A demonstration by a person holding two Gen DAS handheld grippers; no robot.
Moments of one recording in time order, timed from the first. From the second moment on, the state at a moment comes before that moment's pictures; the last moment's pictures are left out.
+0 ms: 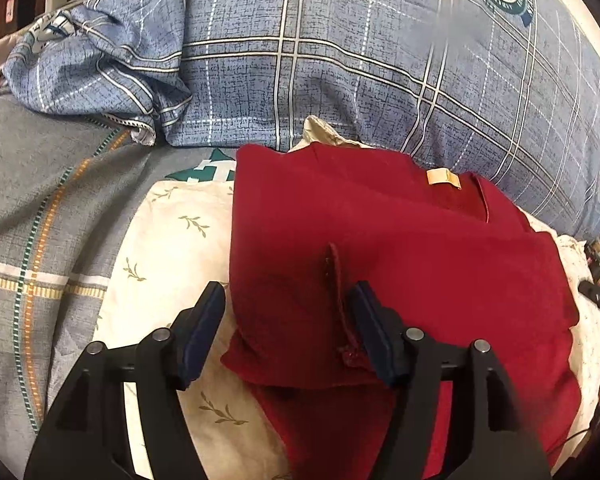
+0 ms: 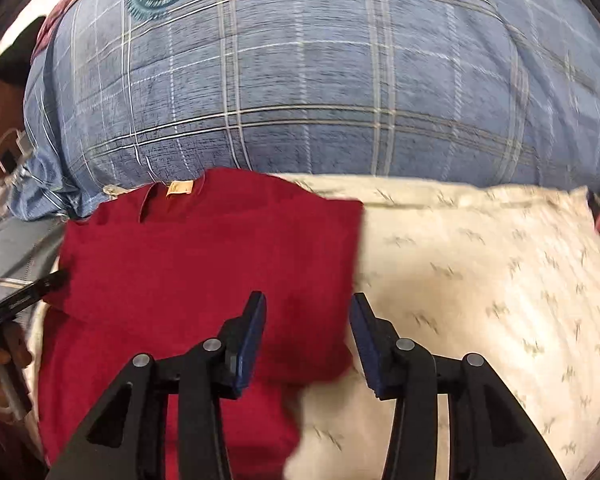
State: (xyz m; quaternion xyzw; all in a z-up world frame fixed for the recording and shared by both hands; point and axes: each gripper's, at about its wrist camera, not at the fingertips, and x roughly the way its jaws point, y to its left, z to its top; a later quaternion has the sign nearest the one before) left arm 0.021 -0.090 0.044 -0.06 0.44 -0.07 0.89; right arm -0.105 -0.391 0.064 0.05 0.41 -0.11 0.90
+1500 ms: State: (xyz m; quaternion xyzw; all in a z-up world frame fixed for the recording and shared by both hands) left arm -0.035 -0.071 0.050 -0.07 0.46 -0.08 0.88; right arm -0.140 -0.417 0.028 0.16 0.42 -0.10 0.89
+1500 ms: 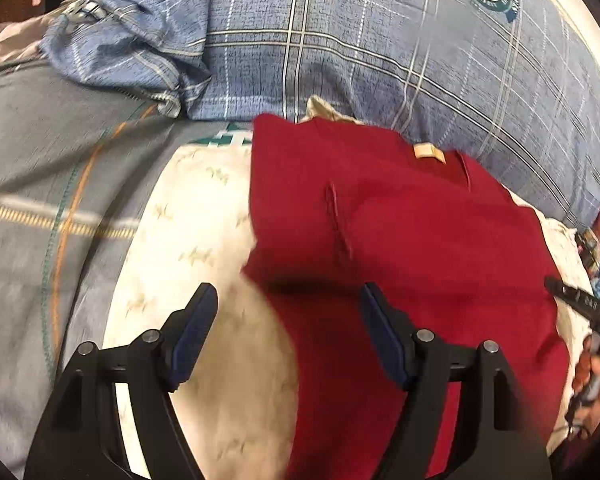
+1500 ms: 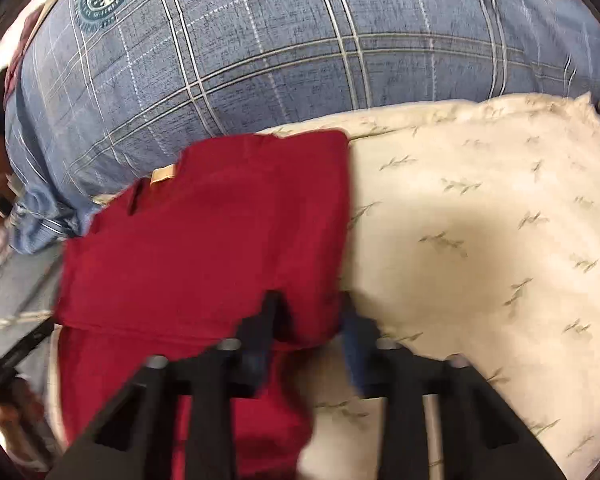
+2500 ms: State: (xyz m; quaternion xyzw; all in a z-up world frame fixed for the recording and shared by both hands) left arm -0.231 -0.048 0.013 -0.09 0.57 -0.18 0.80; right arm -0.353 -0.353 -0.009 0.19 0.52 0.09 0.83
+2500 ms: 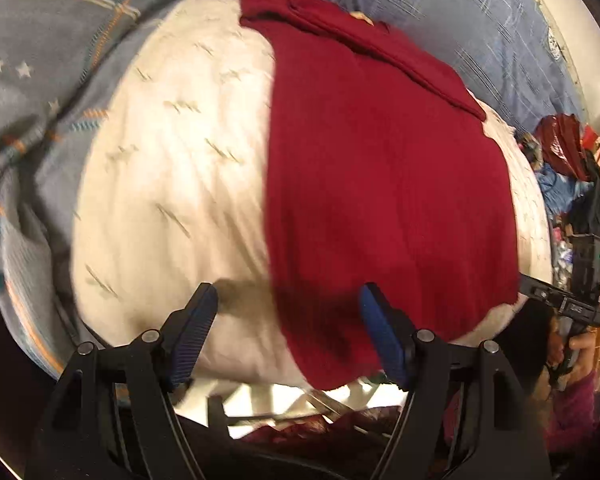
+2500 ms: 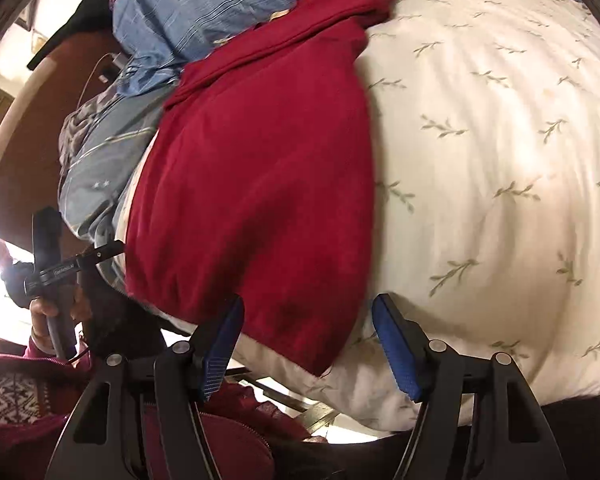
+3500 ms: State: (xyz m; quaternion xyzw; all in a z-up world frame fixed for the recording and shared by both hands) left arm -0.249 -0.056 0.035 -0.06 0.54 -0.22 0.81; right arm -0.390 -0.347 0.011 0.18 0.51 0.14 0.83
